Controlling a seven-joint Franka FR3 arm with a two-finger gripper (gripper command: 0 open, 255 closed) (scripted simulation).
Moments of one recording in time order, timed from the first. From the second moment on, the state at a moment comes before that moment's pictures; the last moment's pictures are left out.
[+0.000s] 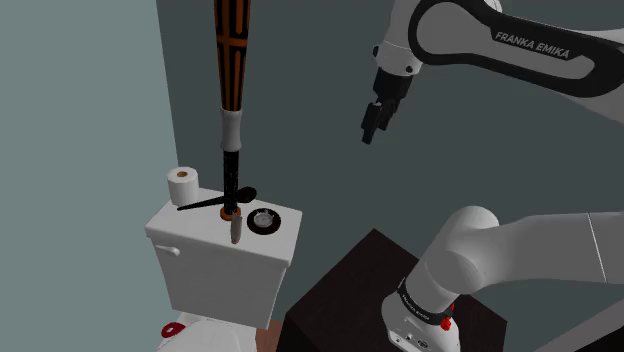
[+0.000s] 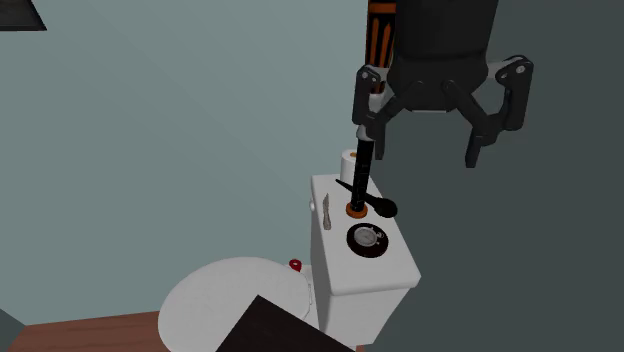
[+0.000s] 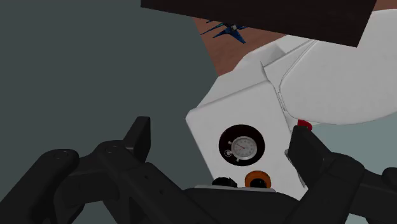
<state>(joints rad) -0.02 -0.82 0.03 -2.32 -0.10 1.53 -0.11</state>
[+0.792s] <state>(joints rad) -0.07 -0.67 0.23 -2.43 0.10 1.73 0.36</state>
